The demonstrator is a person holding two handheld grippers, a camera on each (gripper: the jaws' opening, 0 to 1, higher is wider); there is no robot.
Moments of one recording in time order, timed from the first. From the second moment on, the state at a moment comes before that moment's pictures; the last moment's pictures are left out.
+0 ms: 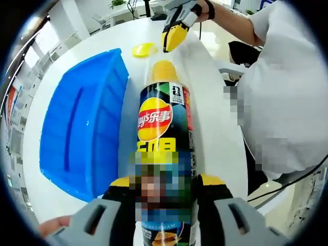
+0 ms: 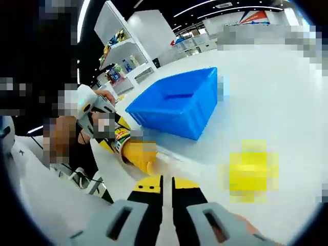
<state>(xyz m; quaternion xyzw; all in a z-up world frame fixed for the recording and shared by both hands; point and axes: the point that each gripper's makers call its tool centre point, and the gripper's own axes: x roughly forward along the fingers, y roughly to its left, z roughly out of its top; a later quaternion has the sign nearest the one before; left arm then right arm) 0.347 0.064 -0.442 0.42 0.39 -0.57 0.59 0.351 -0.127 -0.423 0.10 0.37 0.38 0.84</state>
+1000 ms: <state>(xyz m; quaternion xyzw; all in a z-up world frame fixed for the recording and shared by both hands) 0.344 0.065 -0.443 0.41 0.39 -0.57 0.59 0.349 -0.087 -0.410 -0.04 0.27 0.47 0.84</state>
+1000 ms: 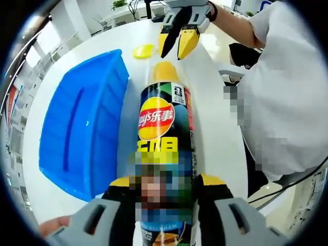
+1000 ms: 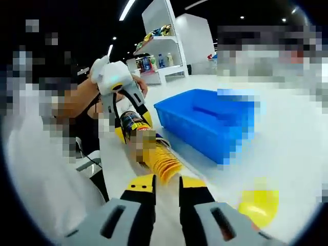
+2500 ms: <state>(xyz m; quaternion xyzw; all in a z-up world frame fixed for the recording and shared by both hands) 0.345 0.066 -0.444 0.43 0.38 -0.57 0.59 0.348 -0.082 -0.422 -0.08 0.30 0.48 0.82</state>
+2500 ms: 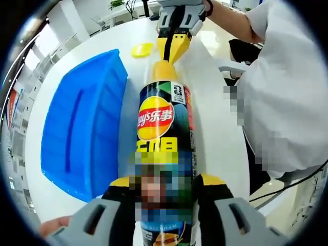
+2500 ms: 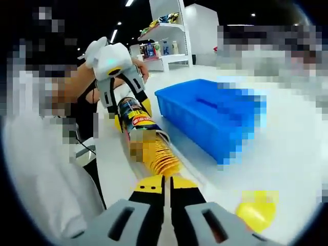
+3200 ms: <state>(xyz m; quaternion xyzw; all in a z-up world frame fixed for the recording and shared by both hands) 0.346 0.066 -0.444 0.43 0.38 -0.57 0.59 0.344 -0.098 -0.410 -0.04 0.32 0.45 0.84</state>
